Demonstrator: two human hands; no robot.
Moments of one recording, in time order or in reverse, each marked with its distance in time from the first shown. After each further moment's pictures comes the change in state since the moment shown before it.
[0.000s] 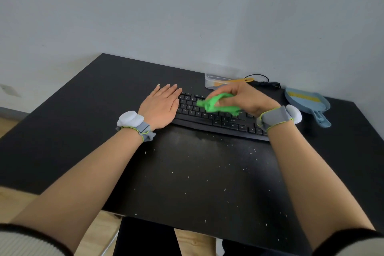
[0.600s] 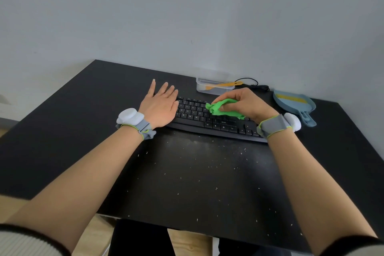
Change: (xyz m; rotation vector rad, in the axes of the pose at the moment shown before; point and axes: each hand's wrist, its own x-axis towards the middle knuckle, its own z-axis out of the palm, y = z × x) left_hand 0.011 0.022 -0.021 0.162 -0.100 -0.001; right_hand -0.023 0.020 -0.016 -0.043 0.186 0.033
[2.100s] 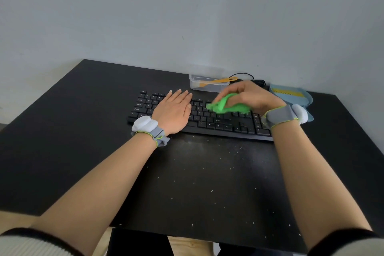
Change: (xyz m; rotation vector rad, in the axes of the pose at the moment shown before) left_hand 0.017 0.051 0.022 -0.202 0.081 0.090; right_hand -0.001 -0.002 -0.028 -0.013 -0.100 0.051
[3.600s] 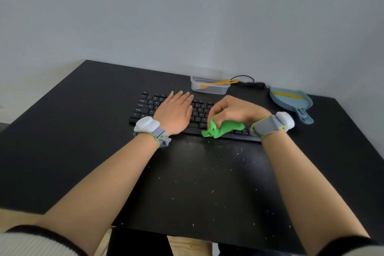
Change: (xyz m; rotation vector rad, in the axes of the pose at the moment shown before) left_hand -0.002 0.000 0.001 0.006 0.014 0.005; right_hand -0.006 -0.017 0.043 -0.218 -0.131 0.050
